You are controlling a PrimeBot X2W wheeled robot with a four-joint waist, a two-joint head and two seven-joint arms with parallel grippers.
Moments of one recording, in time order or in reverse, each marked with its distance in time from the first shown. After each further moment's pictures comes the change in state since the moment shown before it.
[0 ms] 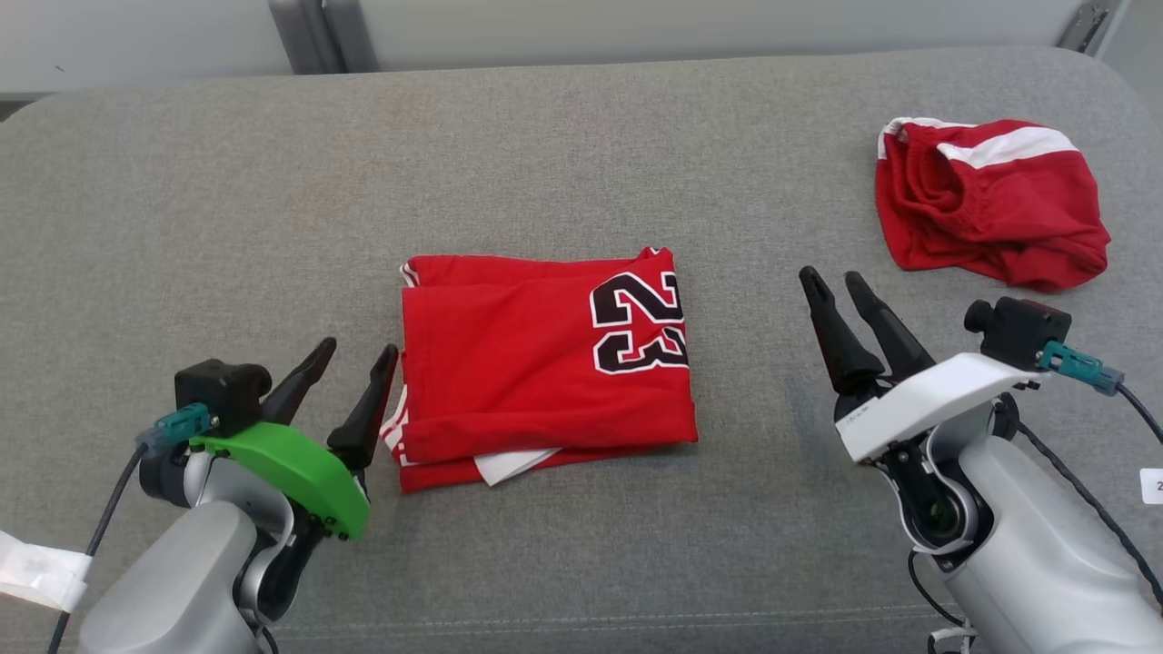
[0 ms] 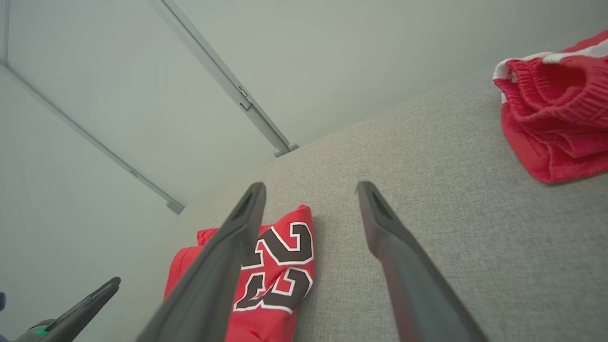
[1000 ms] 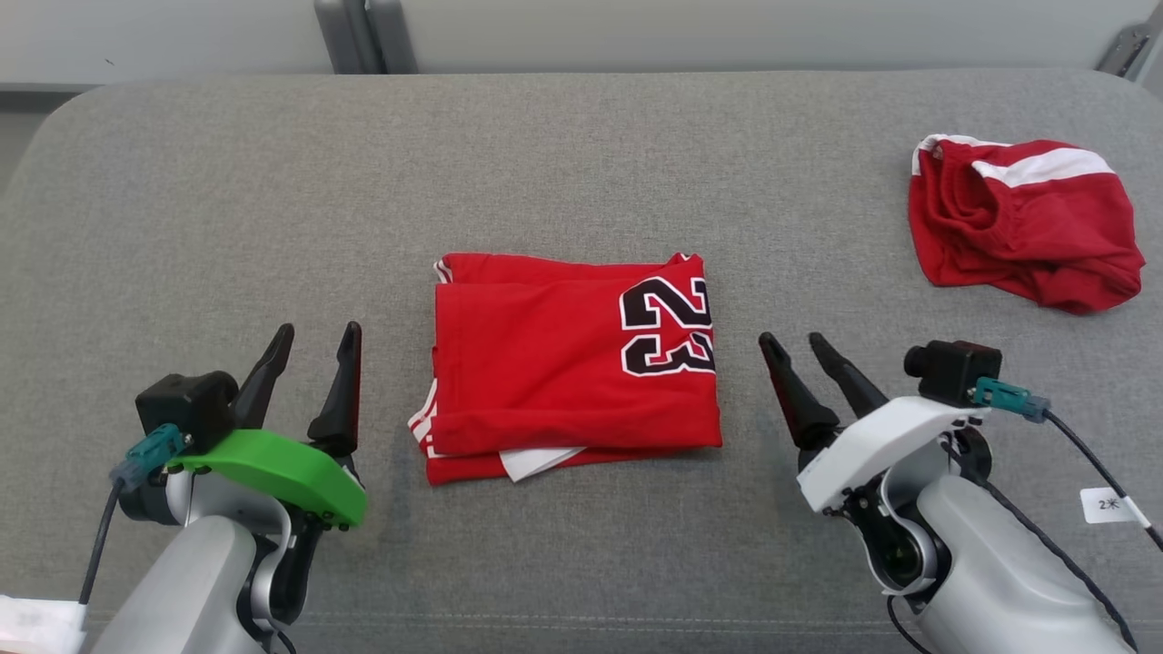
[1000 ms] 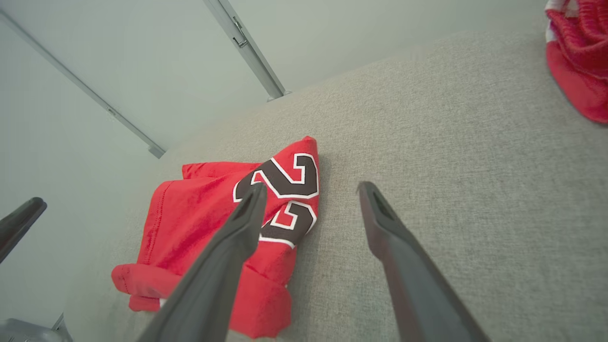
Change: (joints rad) left arm 0.125 -0.083 0.250 -0.123 0.132 0.108 0.000; right arm 0.029 0.021 0.076 0.066 -0.089 -0.053 0.024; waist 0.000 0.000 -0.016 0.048
